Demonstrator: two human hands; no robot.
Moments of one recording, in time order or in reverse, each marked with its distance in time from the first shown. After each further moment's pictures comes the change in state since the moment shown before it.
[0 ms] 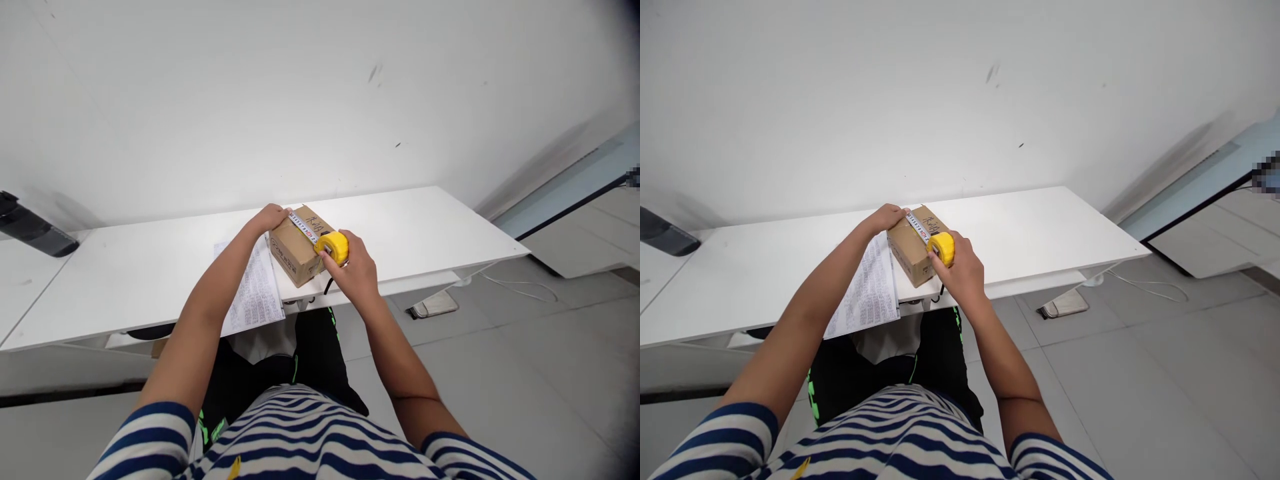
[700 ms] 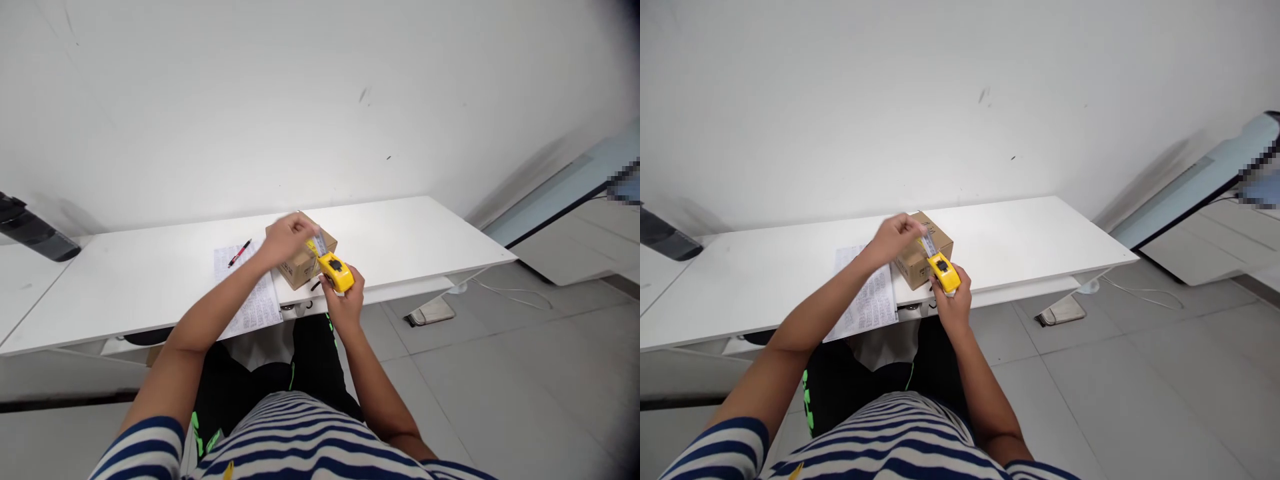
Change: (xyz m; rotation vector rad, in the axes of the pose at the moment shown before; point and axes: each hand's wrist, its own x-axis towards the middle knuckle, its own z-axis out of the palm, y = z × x) left_hand -0.123 0.073 0.013 -0.320 0.083 0.235; right_hand -0.063 0.012 0.046 0.539 0.336 0.225
